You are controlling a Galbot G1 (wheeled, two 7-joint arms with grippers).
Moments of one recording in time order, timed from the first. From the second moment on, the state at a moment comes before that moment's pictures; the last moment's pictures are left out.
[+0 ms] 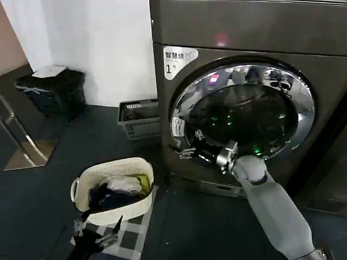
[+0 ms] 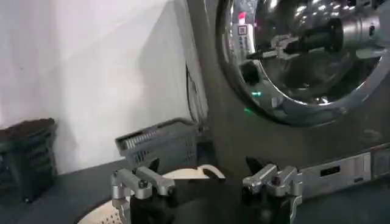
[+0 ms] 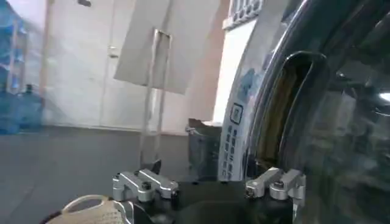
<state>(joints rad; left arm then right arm) 1.88 -1.38 -0.79 -2.24 -0.10 -0.07 0.30 -0.59 1.14 0.12 1.51 0.43 -0.06 -0.79</state>
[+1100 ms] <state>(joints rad) 1.53 -1.13 -0.75 -2.06 -0.53 0.01 0.37 -0.78 1.03 0.21 1.63 0.50 0.01 -1.04</state>
